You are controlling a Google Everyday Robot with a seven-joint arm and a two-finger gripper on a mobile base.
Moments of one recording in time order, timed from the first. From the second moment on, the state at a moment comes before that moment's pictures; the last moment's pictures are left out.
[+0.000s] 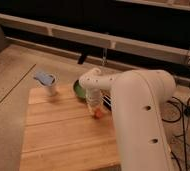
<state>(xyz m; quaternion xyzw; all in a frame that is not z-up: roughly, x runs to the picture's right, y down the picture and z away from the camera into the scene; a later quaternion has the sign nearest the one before) 0.007 0.131 0.884 -0.34 0.22 0.40 0.82</state>
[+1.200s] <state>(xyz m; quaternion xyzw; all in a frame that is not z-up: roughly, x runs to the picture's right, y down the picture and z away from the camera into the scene) 0.022 0.001 0.885 -0.24 0.24 0.37 0.86</state>
